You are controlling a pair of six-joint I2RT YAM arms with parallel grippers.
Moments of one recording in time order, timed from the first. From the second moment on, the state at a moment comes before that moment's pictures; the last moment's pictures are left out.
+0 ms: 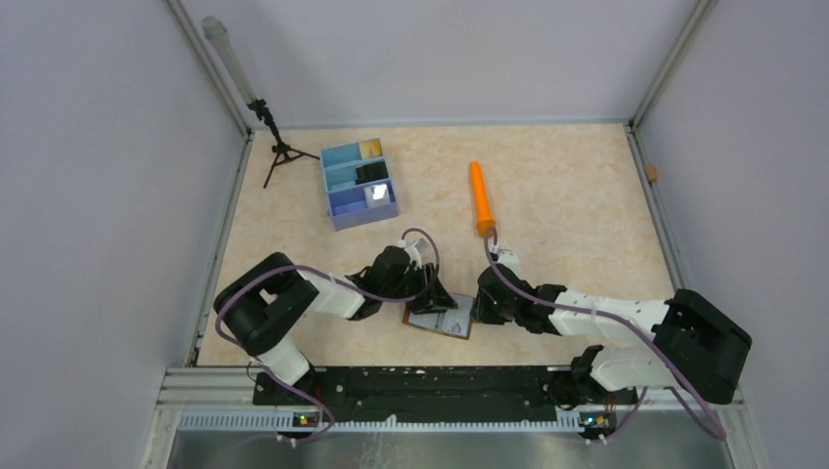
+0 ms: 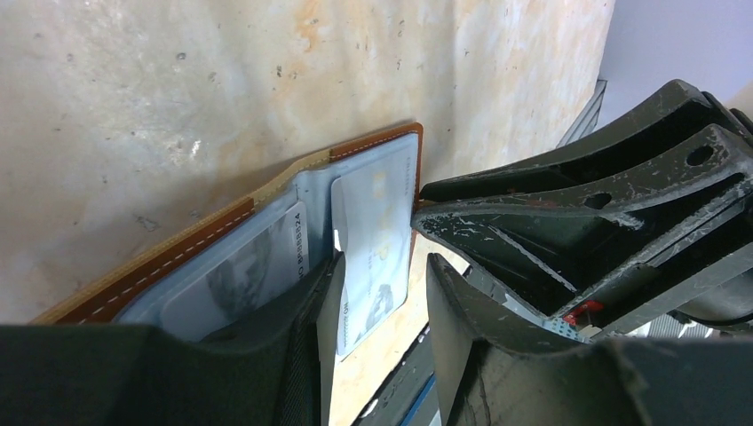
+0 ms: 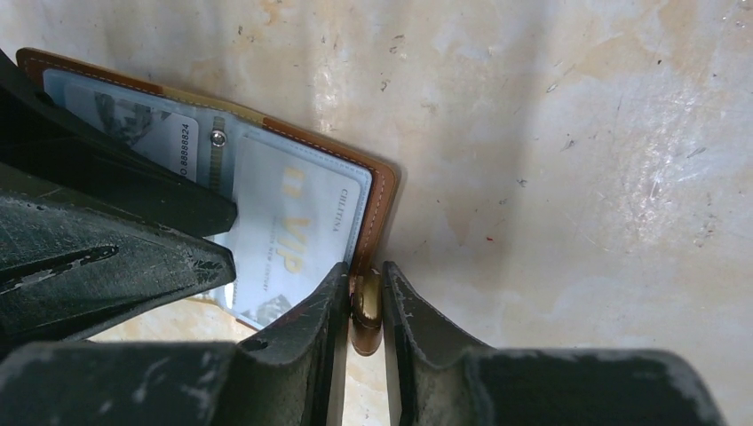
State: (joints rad) left arm -0.79 1.63 0.50 0.52 0.44 -1.03; right arm 0.94 1.24 0.48 -0.16 0.18 0.92
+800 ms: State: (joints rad) left arm -0.83 1.48 0.58 0.25 0.34 -0.90; right arm 0.93 1.02 0.44 -0.15 0.15 0.92
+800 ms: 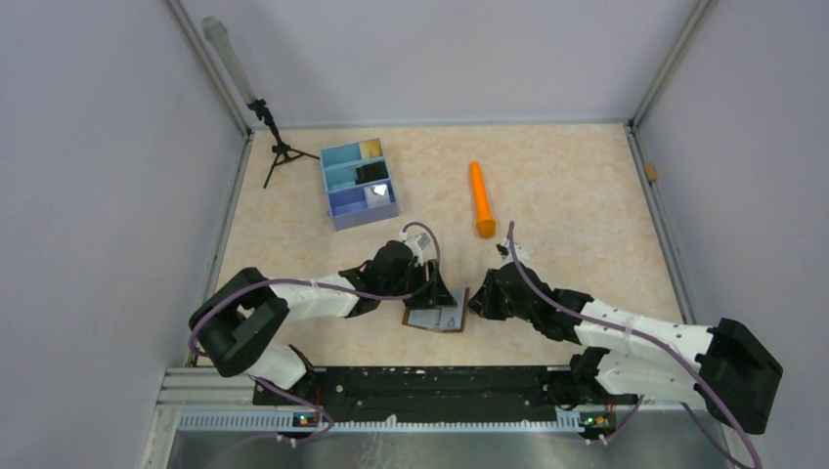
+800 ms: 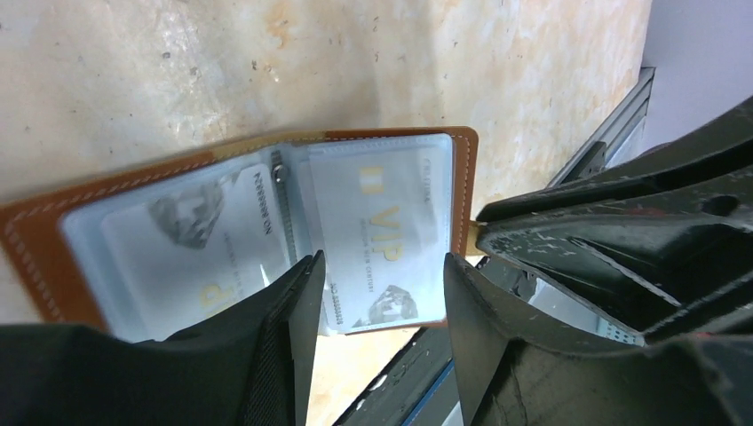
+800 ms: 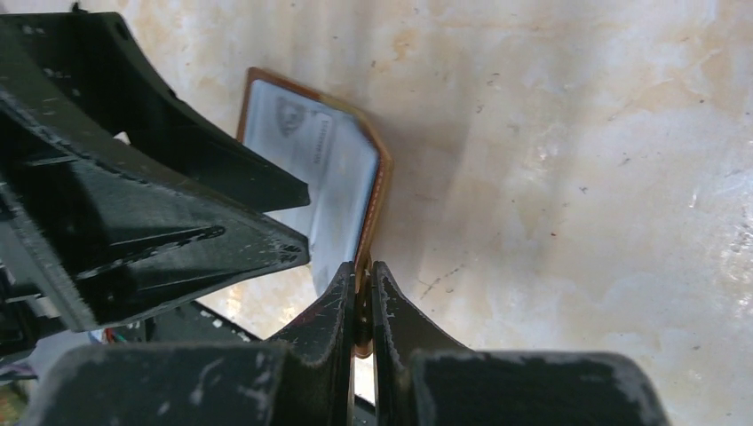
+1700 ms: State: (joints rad) left arm -0.84 1.52 0.59 0.22 0.32 -0.90; right arm 0.93 1.03 0.43 -0.09 0.12 0.92
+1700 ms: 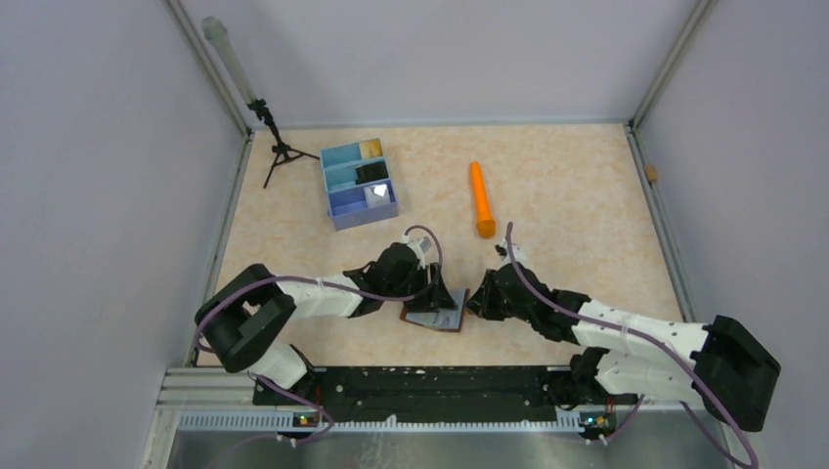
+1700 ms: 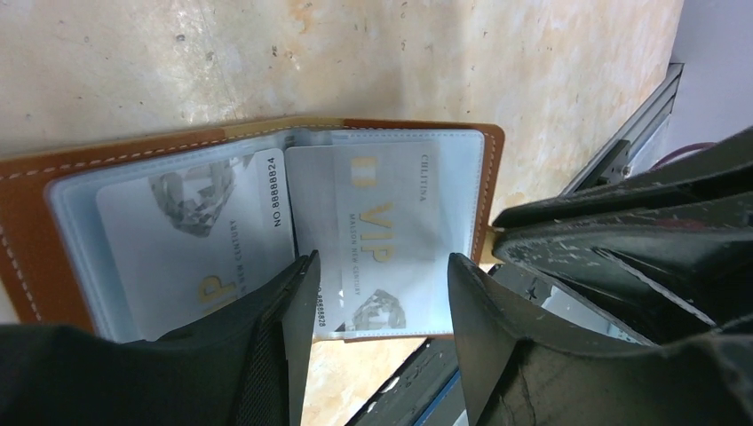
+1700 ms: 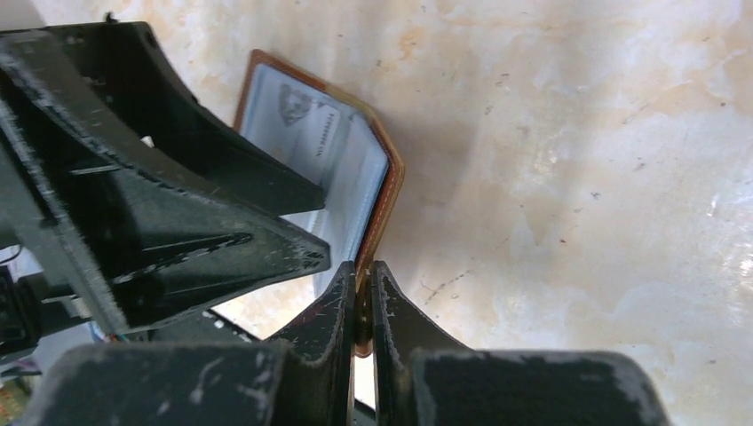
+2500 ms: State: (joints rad) left arm -0.85 1.52 0.61 0.20 0.31 -0.89; right arm 0.93 1.16 0.39 -0.11 0.22 0.96
